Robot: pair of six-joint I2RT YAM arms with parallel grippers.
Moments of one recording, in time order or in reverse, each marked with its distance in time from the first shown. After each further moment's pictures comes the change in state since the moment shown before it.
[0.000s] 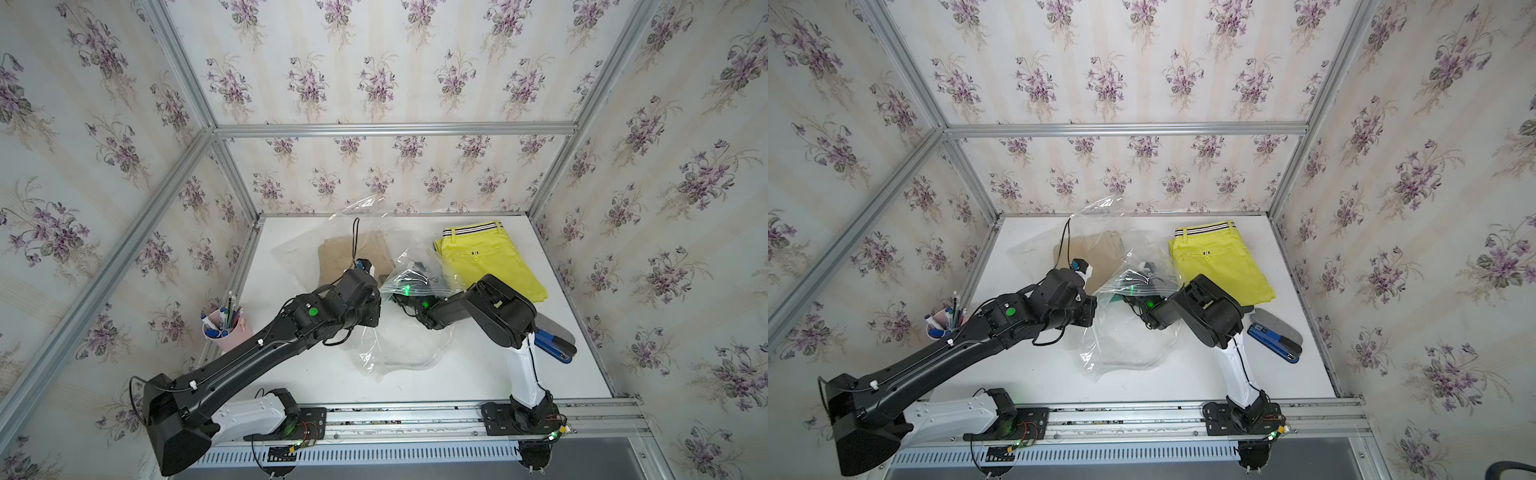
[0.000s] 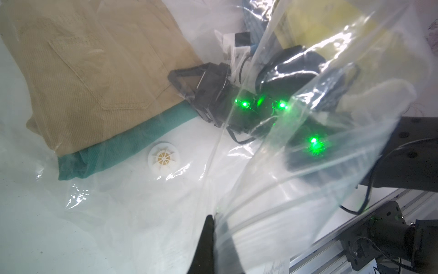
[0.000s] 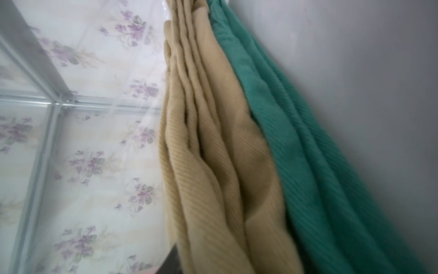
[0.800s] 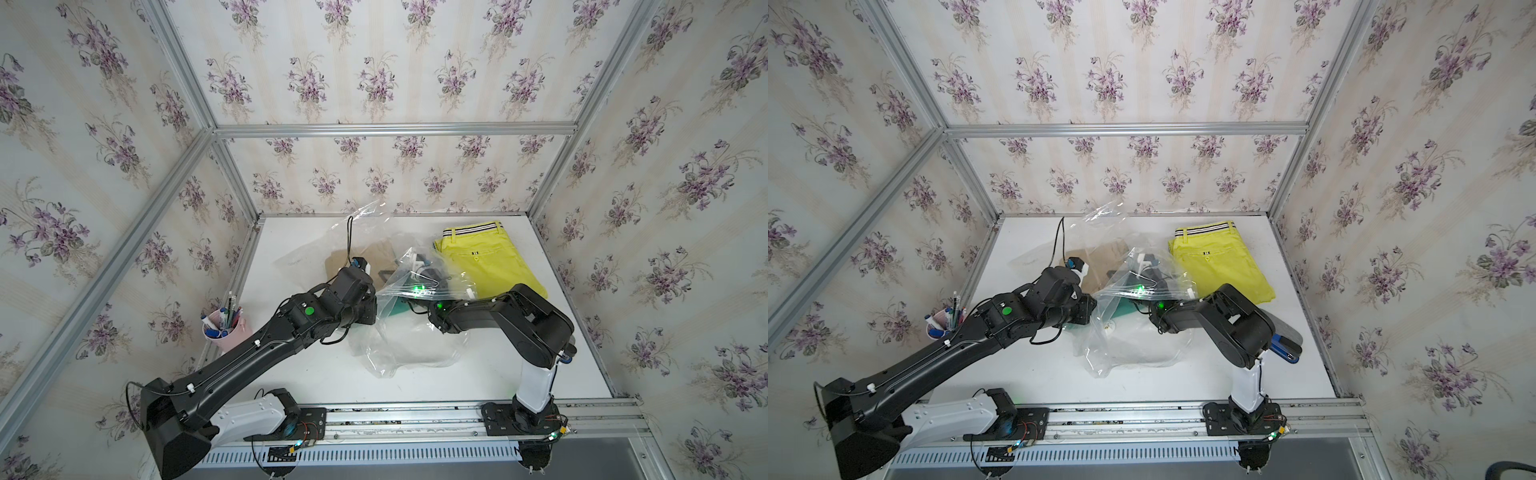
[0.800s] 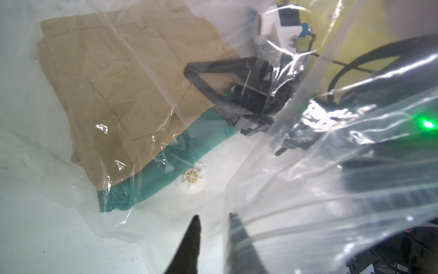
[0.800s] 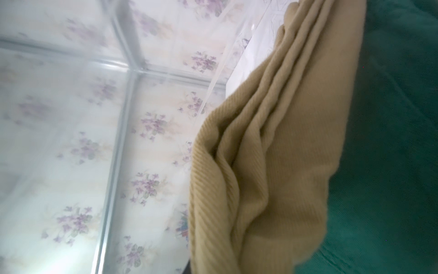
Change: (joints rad) left arm 0.037 -0.015 -0.002 0.006 0.031 0.003; right arm 0.006 -0.288 -0.189 0.076 -0.177 -0.027
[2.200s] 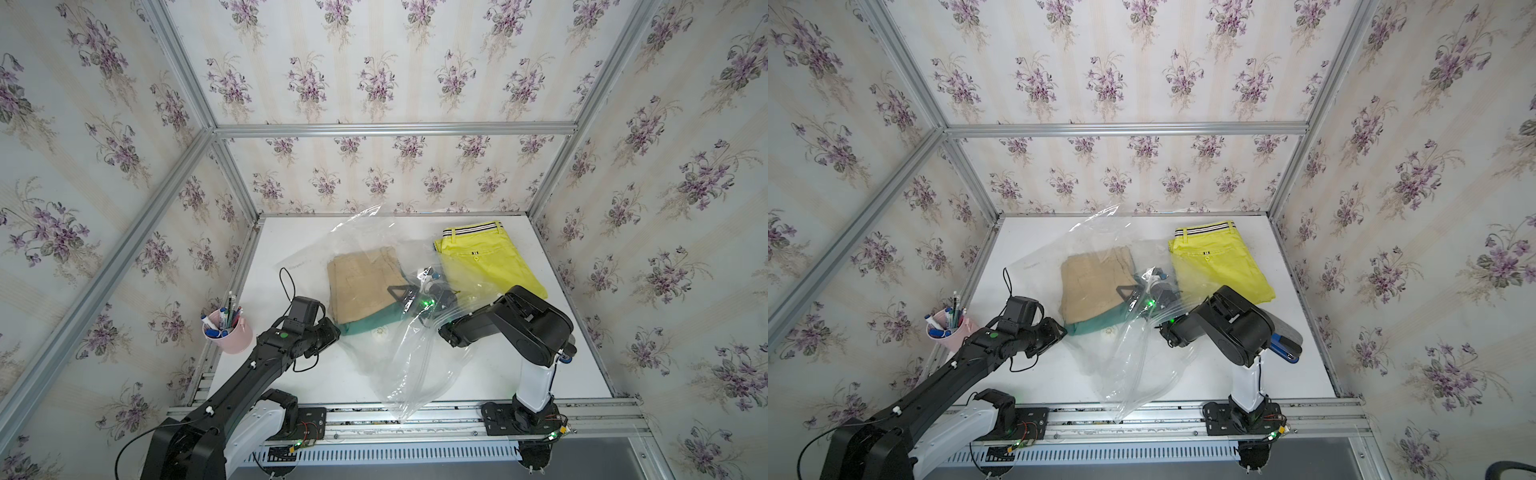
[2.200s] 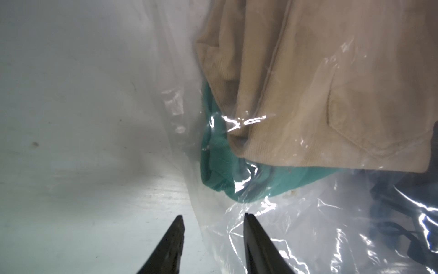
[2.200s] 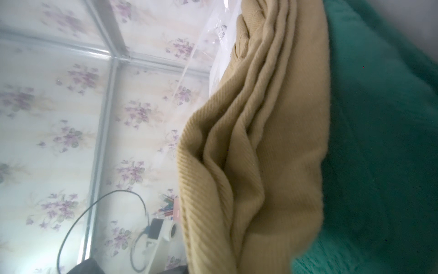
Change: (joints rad) left arm 0.518 -0.165 -0.615 0.269 0.341 -0.260; right arm -0.017 0.035 -0.156 0.144 -0.041 -0.003
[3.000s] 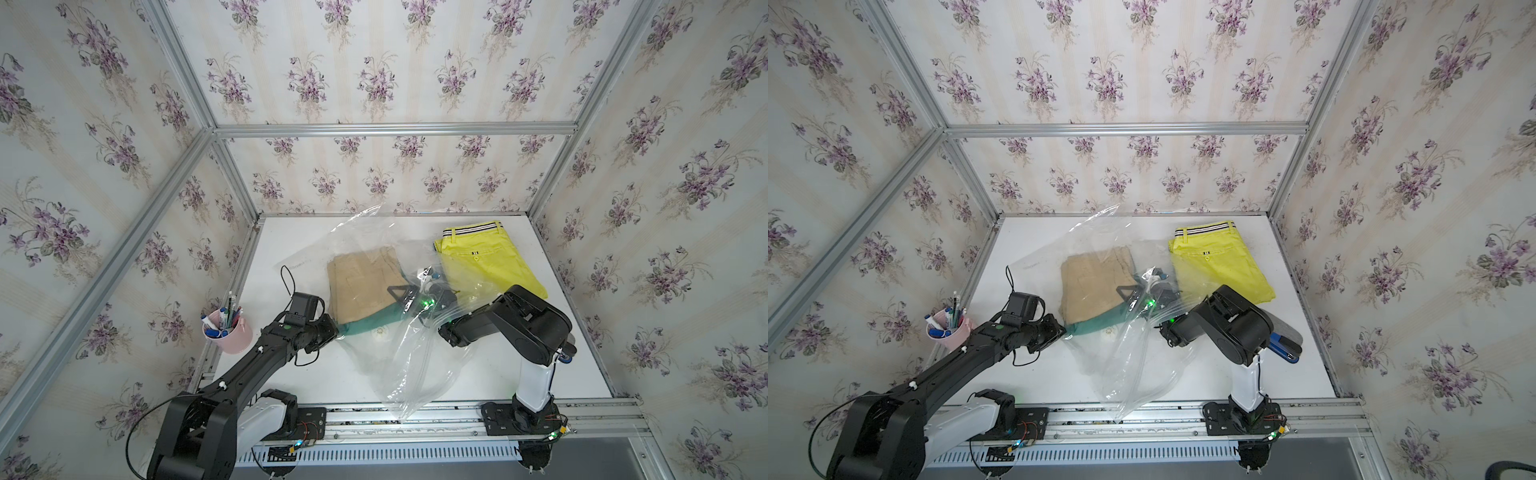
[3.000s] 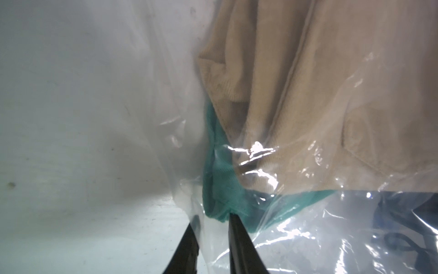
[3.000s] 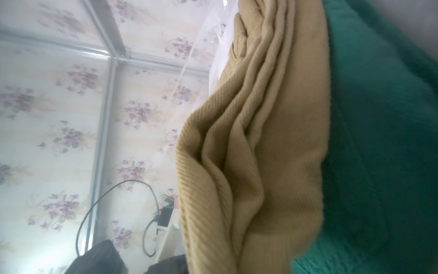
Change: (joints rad) left arm 0.041 0.123 0.010 0.066 0.031 0.046; right arm -0.005 0.011 0.002 0.005 -0.010 0.013
